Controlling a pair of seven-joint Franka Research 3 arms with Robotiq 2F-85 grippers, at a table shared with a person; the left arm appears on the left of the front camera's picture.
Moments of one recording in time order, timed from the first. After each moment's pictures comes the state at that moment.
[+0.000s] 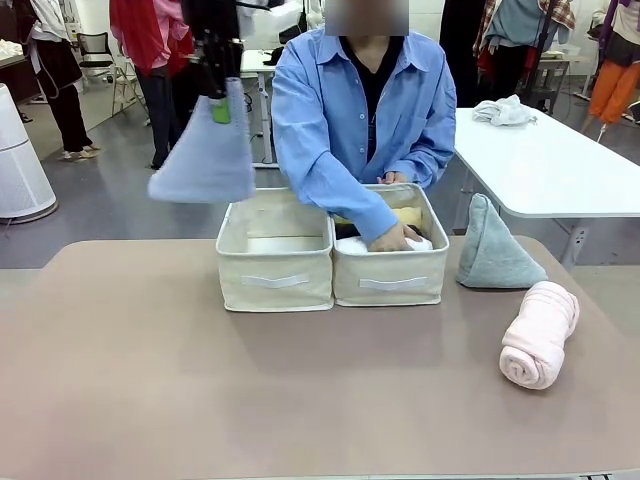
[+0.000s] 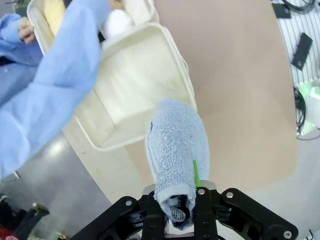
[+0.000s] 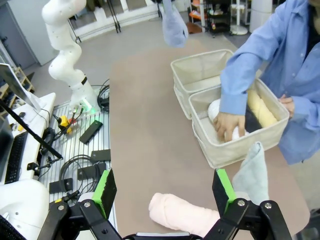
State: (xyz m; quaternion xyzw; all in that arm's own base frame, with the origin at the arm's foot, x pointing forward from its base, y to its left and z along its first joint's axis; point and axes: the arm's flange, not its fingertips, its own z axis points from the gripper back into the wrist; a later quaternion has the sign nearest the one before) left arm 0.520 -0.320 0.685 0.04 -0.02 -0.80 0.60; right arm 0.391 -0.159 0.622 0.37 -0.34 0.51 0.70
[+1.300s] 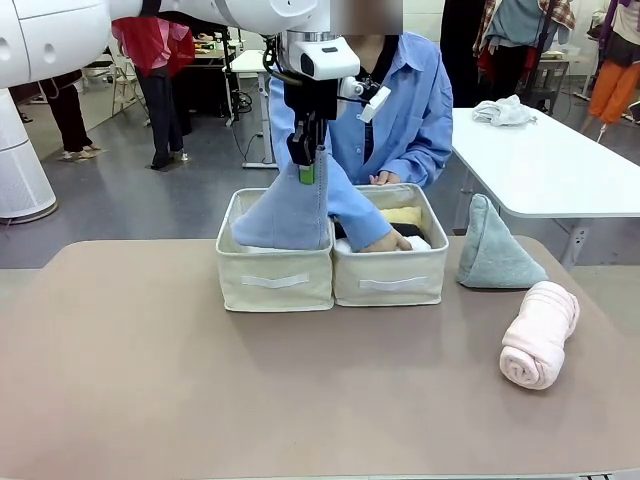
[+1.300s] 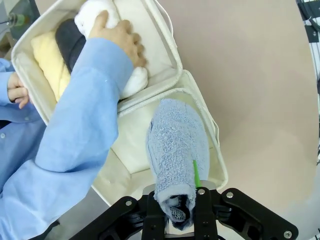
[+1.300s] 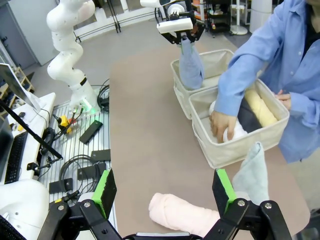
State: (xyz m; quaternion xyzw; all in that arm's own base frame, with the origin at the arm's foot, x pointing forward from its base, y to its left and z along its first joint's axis) left arm 0.531 -0.431 0.579 0.05 -0.02 -0.81 0.58; right arm 0.391 -0.159 0.623 0.37 -0.34 0.51 0.70
